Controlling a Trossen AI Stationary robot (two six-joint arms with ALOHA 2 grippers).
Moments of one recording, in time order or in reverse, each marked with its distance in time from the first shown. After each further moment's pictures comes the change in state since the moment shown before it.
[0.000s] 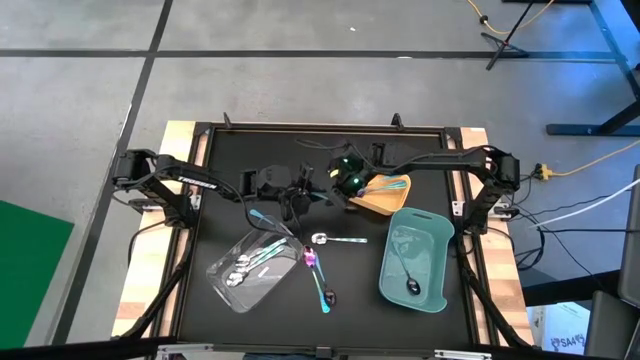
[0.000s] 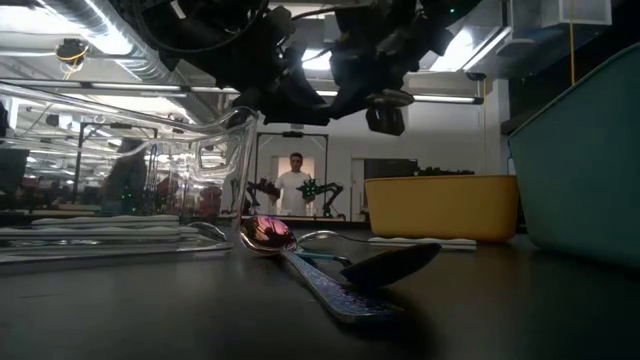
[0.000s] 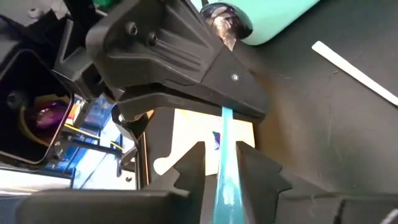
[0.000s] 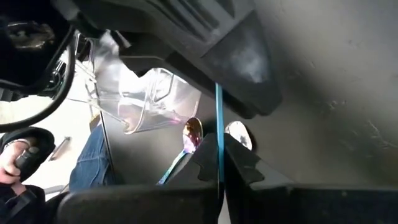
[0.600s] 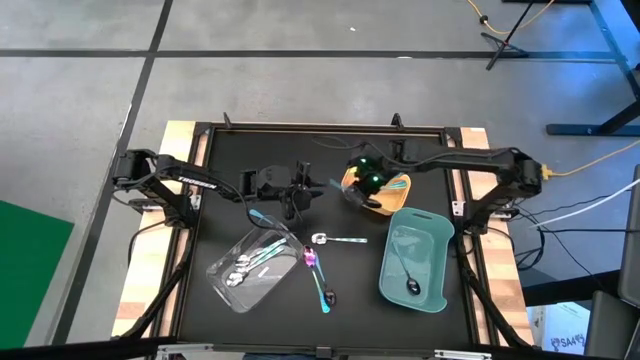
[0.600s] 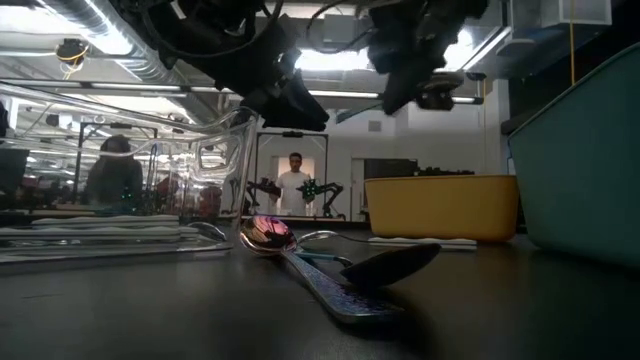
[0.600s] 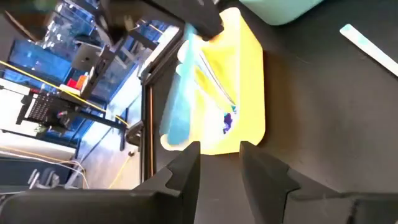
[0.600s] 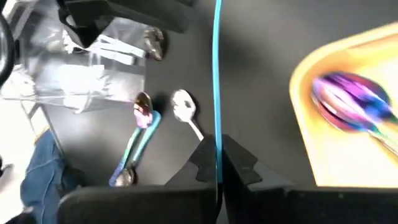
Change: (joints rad) left arm 0.000 0.000 -0.001 -0.010 -0.100 -0.079; right arm 0.018 -0.152 -0.002 -0.305 0.209 0.047
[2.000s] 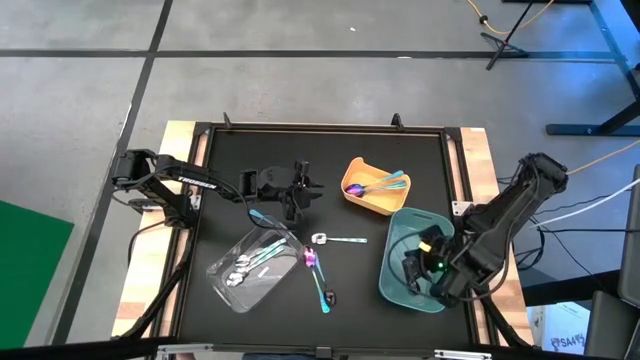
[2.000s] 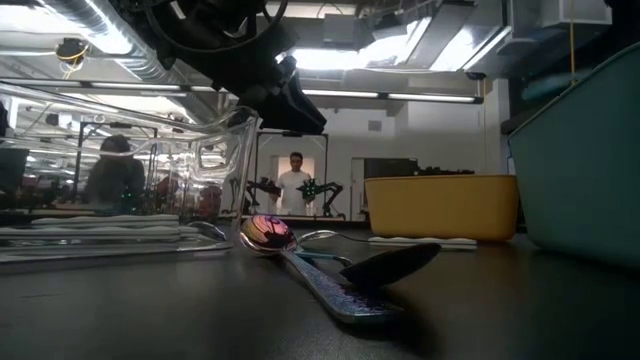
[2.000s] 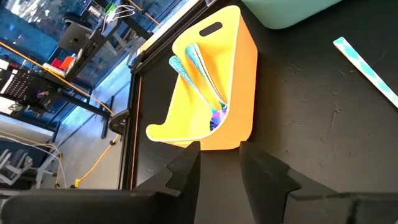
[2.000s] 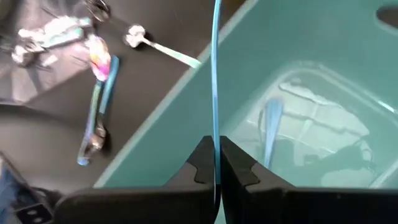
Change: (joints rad) left arm 0.001 0.000 -0.001 -0.028 0.010 -0.130; right arm 1.050 -0.257 -0.319 -0.264 0.882 1.366
